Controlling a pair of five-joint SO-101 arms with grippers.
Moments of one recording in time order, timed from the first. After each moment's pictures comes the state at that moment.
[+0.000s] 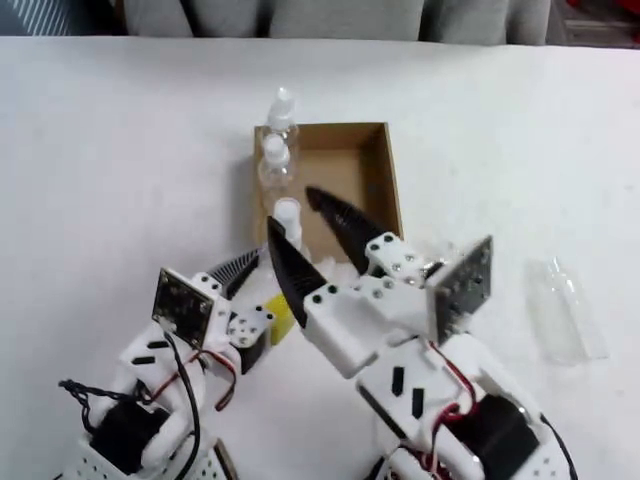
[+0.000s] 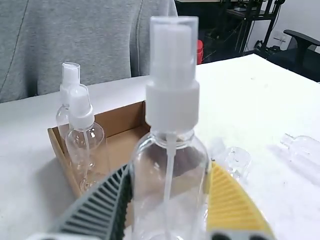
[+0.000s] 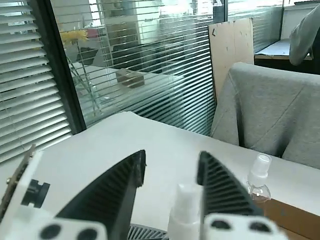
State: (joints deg) left arm 27.3 -104.0 80.0 48.6 5.8; right arm -45.0 -76.7 42.2 42.9 -6.4
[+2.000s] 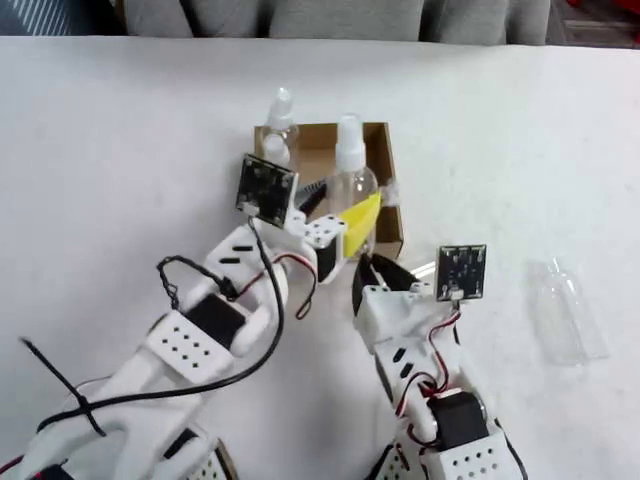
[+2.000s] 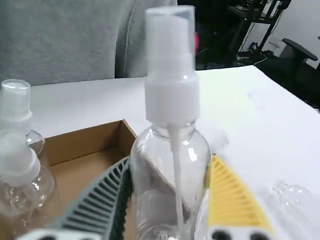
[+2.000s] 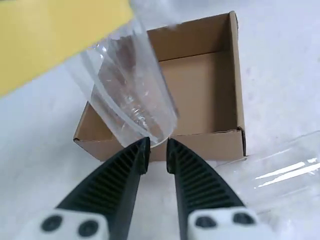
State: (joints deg) left arm 30.8 -40.7 60.5 5.6 16.2; right arm -20.8 -103.3 89.8 45.8 -17.9
